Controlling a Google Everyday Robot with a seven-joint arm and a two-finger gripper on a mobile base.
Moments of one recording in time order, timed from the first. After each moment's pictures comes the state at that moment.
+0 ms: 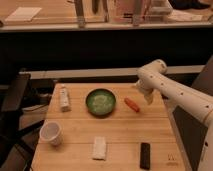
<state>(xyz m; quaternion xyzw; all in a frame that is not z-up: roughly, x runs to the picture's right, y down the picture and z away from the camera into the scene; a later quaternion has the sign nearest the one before) 0.221 0.041 0.861 -0.21 -0.07 -0.33 0.92</state>
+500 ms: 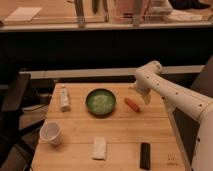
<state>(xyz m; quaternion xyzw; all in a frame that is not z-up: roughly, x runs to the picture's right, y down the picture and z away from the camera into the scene) 0.209 0.047 0.880 -0.21 -0.08 -0.36 0.91</state>
